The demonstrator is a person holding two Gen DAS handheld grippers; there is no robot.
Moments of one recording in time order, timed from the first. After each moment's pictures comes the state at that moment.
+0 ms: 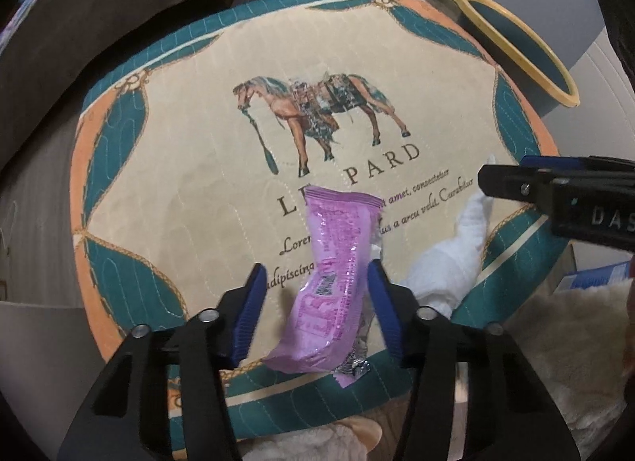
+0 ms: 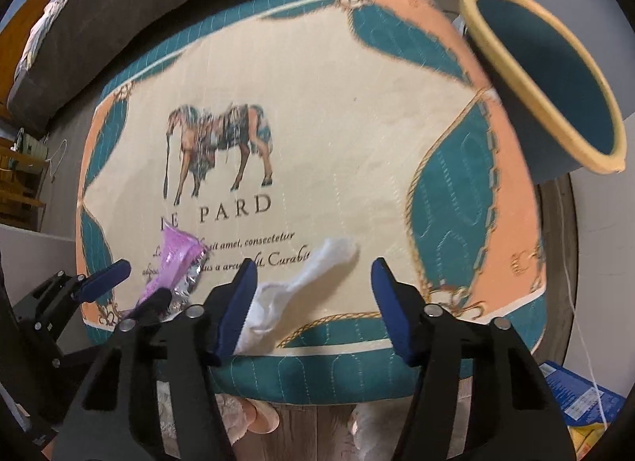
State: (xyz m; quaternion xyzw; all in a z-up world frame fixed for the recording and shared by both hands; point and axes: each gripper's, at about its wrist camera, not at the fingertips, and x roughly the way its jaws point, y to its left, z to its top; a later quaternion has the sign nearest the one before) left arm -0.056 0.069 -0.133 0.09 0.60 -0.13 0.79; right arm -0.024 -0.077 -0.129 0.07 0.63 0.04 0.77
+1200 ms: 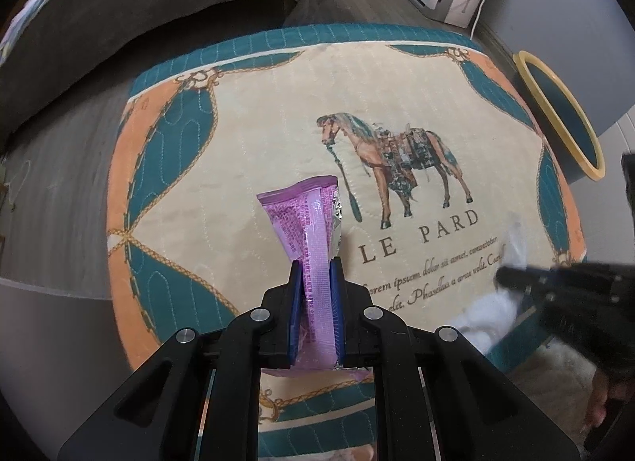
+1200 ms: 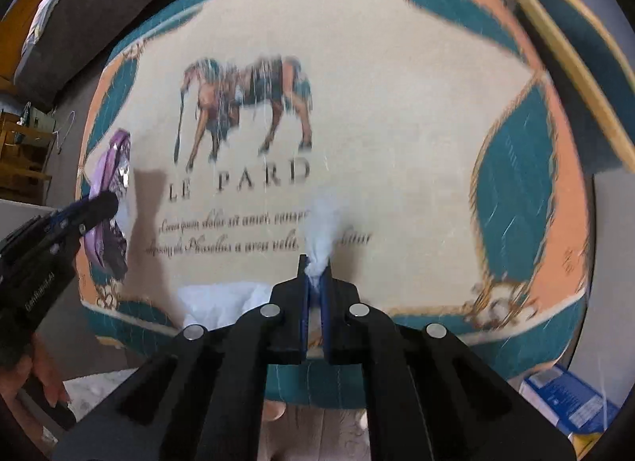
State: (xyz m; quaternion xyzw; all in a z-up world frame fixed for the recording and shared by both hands) left arm -0.023 0.116 -0.117 0.03 0.58 -0.07 0.81; right arm -0.020 -0.050 -0.149 0.06 0.65 0.07 0.75
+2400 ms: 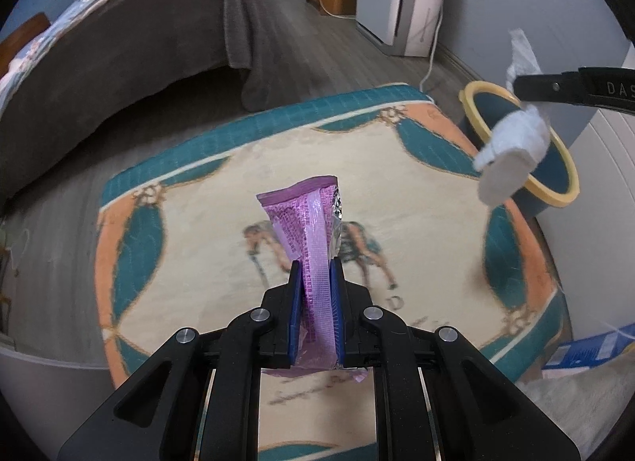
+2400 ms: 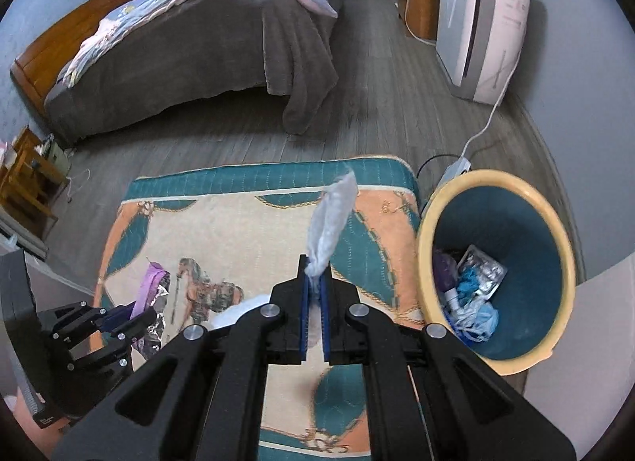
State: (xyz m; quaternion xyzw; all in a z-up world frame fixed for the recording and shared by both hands) left arm 0.004 0.033 -0.069 0.06 0.51 -0.11 0.85; right arm 0.063 -0.130 -0.012 0.00 0.49 0.09 0.87
